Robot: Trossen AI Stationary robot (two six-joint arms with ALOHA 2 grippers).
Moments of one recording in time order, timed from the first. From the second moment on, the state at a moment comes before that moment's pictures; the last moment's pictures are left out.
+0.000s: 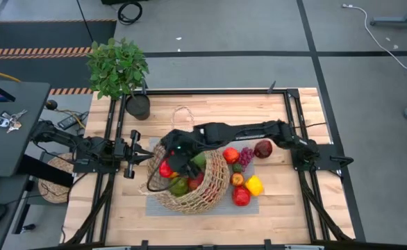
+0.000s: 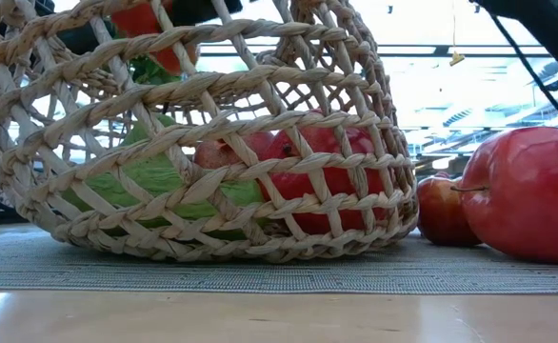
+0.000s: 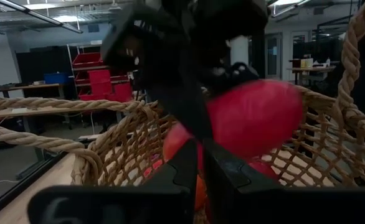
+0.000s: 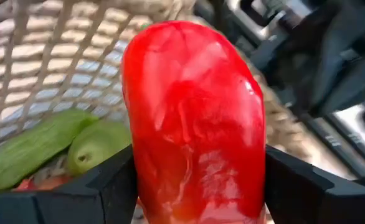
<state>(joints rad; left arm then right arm) -0.33 0.23 0.01 0.39 -0.27 0.12 0.10 2.28 2.35 -0.88 -0.14 -0.65</state>
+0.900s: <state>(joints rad) -0.33 0.23 0.01 0.39 -0.27 0.12 0.08 2.31 2.29 -1.00 -0.23 -0.51</state>
